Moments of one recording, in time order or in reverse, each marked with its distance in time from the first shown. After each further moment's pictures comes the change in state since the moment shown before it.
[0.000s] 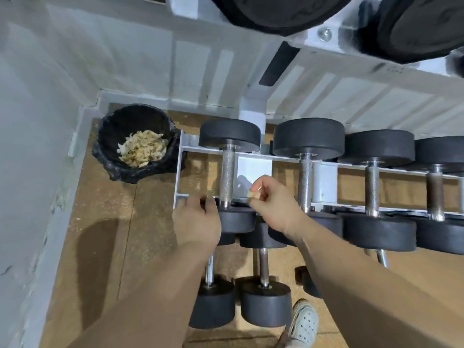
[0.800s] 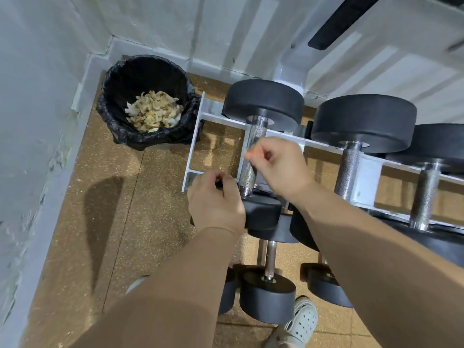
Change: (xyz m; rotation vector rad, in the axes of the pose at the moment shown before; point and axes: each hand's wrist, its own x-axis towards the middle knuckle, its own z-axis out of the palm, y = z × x) left_hand 0.023 -0.018 0.039 -0.320 0.186 -0.047; right_hand 0.082 -0.002 0.041 -0.168 0.042 -0.388
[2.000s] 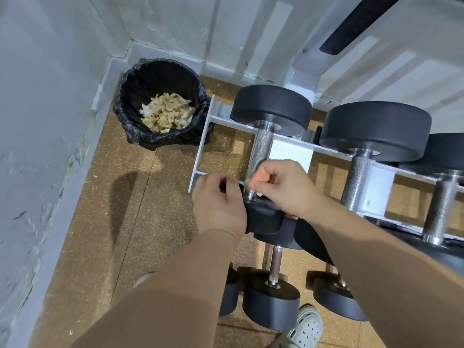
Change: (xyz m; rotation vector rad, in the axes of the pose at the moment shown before) left_hand -0.004 0.001 0.001 0.005 0.008 0.012; right_hand -0.021 0.005 -0.007 0.110 -0.293 0.057
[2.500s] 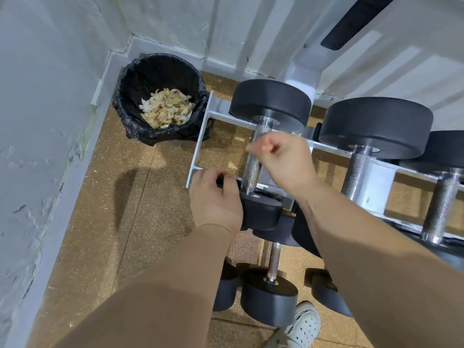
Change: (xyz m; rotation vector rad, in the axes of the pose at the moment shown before) left_hand -0.001 0.002 -0.001 0.034 -0.005 -0.015; right_hand 0.027 -0.008 -0.008 0.054 0.274 -0.022
